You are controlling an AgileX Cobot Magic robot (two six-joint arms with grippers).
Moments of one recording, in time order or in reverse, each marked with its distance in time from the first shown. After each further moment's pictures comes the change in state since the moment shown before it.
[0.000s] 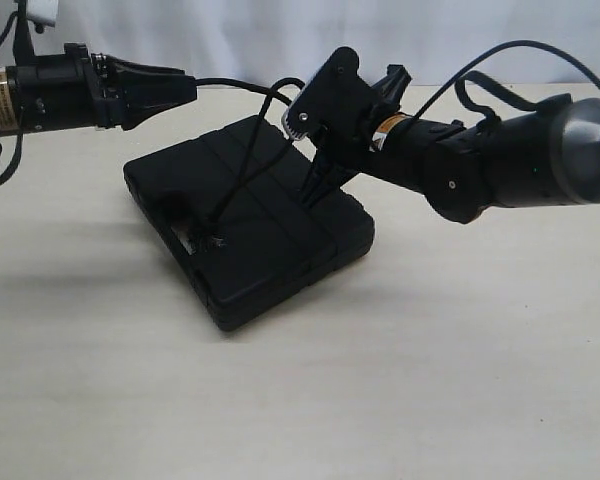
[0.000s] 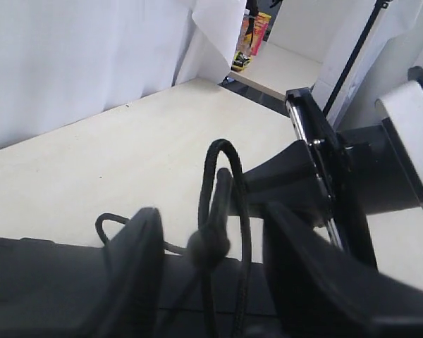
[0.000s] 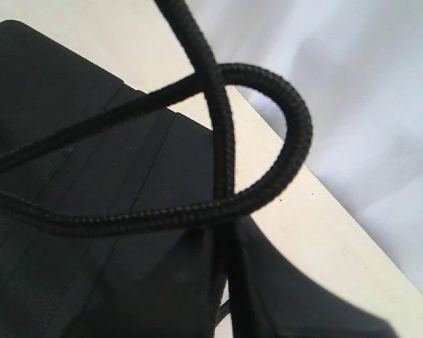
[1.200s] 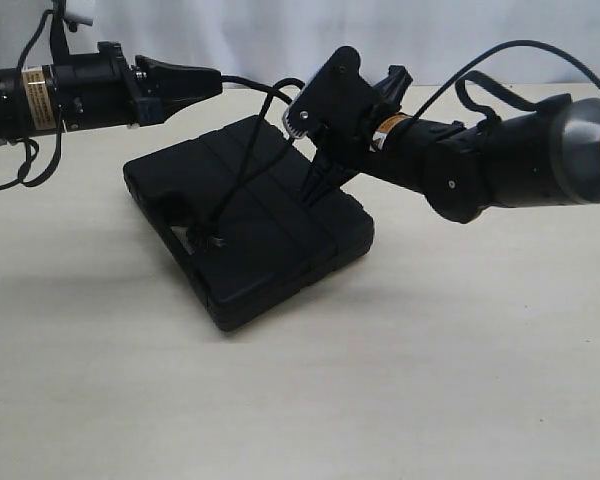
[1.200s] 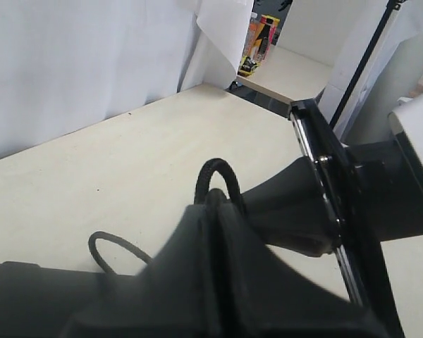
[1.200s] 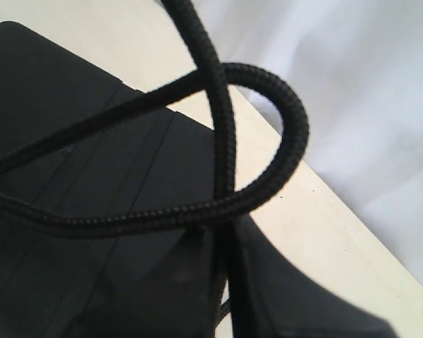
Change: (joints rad) left arm -0.094 0.000 0.000 -0.094 0.079 0.041; right arm 0.000 0.000 0.000 0.011 0.002 0.008
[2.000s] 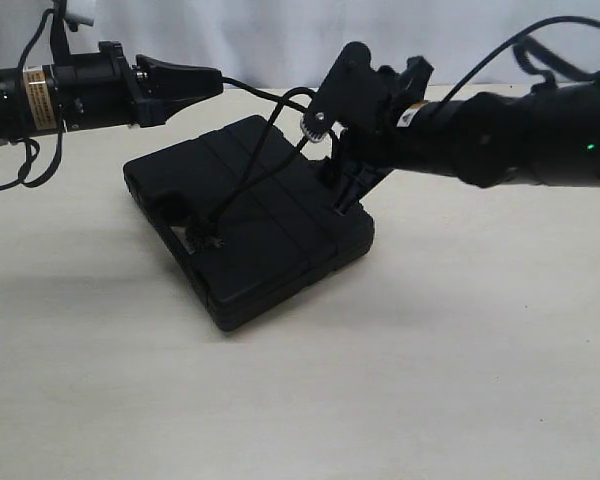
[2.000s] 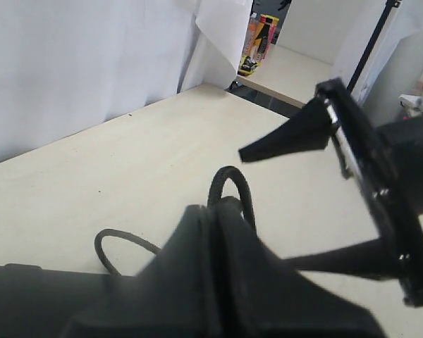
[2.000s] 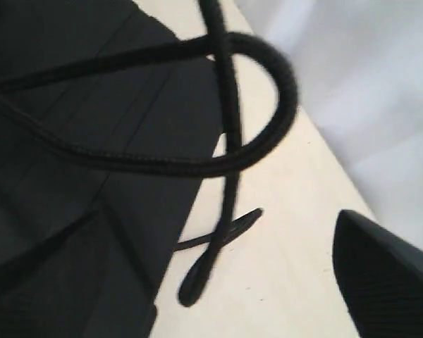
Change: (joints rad) left arm 0.000 0.000 0.000 -0.004 0.000 0.014; right arm -0.016 -0.127 0.005 0.324 0.250 -0.453
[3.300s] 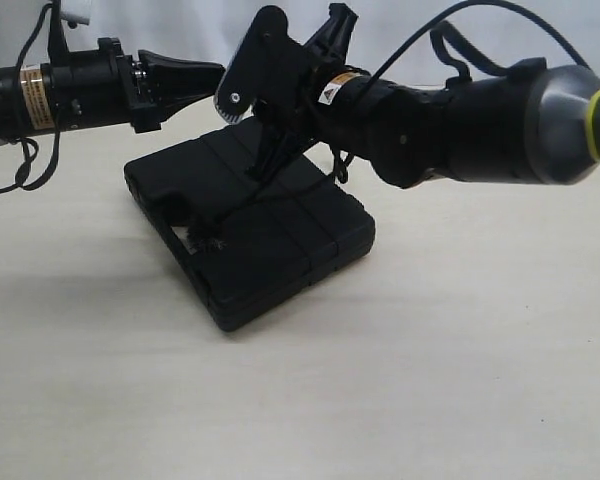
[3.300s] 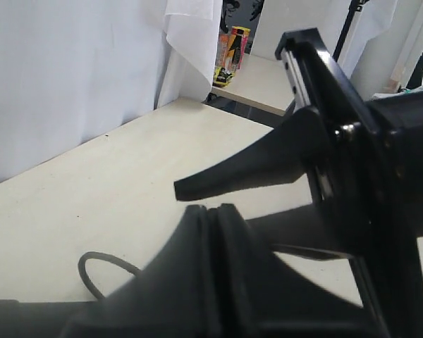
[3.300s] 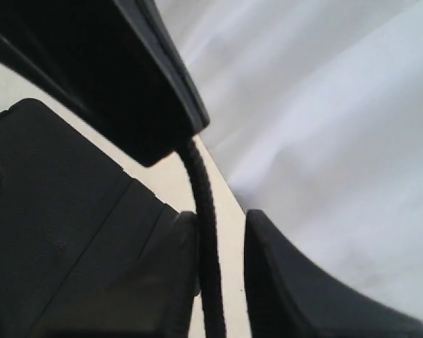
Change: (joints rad) left arm 0.000 0.000 0.000 0.008 -0.075 0.060; right arm 0.147 0.097 -0.144 -0.021 -0.179 -0.041
